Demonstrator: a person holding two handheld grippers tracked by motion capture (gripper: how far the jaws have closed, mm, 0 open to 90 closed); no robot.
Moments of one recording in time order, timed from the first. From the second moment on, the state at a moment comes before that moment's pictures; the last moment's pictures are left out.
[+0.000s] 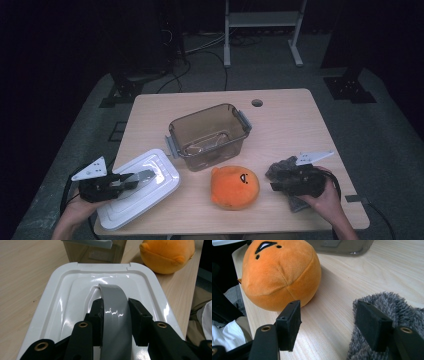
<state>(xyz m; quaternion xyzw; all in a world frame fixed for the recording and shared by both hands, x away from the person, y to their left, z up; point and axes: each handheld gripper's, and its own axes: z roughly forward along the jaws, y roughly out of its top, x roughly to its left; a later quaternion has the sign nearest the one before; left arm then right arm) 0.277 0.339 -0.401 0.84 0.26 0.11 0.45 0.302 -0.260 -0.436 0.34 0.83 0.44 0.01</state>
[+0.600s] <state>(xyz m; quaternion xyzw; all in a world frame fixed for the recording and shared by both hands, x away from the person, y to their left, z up) 0.298 0.324 -0.434 0.86 0.28 0.08 0.43 0.301 -0.260 -0.436 0.34 0.83 0.44 0.01</state>
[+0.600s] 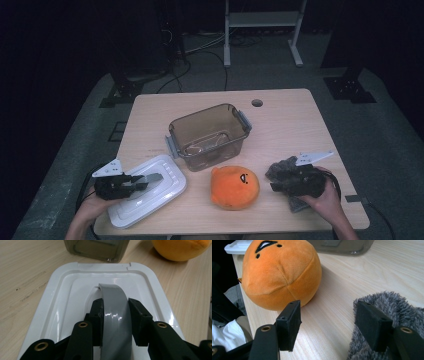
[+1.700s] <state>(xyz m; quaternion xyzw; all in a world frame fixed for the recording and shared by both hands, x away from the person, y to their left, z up) 0.296 0.309 -0.406 0.85 0.25 0.10 0.46 0.302 -0.261 -0.437 0.34 0.83 0.44 0.00</state>
